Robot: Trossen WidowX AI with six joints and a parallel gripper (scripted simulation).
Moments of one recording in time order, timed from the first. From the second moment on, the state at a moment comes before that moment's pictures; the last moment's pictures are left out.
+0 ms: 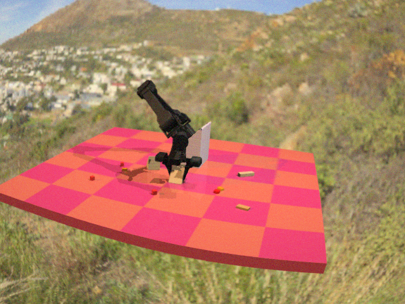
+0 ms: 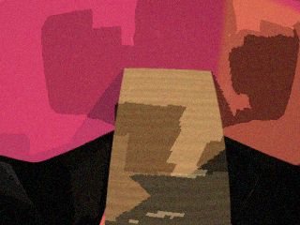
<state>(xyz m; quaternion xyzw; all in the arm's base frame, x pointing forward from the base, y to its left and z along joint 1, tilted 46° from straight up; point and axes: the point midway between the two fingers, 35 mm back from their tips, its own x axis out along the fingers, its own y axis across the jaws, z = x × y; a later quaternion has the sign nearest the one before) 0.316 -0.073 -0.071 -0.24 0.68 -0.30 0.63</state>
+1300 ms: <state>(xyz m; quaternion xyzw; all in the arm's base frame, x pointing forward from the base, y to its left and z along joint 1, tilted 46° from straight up) 0.317 -0.054 -0.052 -0.38 0.73 -0.14 0.55</state>
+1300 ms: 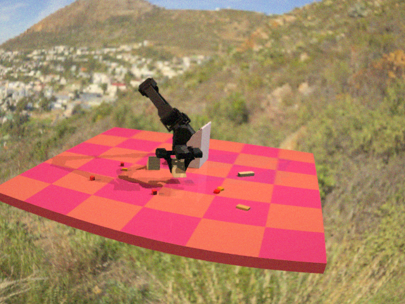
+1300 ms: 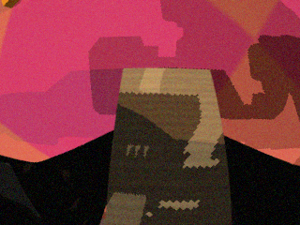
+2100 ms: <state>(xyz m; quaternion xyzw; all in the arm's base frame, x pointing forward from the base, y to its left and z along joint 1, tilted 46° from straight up) 0.317 -0.054 -0.052 -0.53 0.73 0.09 0.41</state>
